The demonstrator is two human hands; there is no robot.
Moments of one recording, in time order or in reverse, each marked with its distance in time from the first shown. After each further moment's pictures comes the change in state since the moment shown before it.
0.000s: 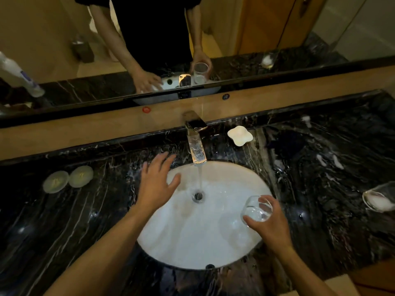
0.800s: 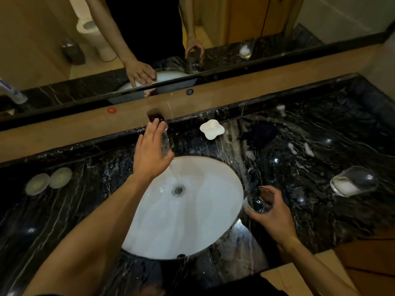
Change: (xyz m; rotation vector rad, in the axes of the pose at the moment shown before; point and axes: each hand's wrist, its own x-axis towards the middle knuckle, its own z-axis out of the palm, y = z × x) left_hand 0.060 0.104 -0.004 0.097 0.083 0.029; right_hand 0.021 0.046 -0.102 0.038 -0.079 -0.076
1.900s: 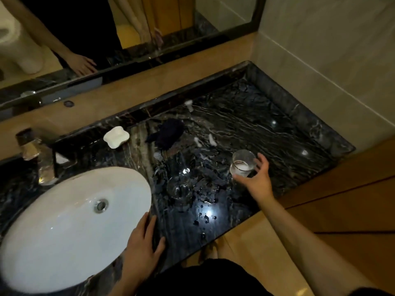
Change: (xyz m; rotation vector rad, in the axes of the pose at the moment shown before) left_hand -0.210 0.191 0.169 -0.082 -0.388 0.000; right_hand 0.079 0.125 -0.217 0.281 0.293 0.170
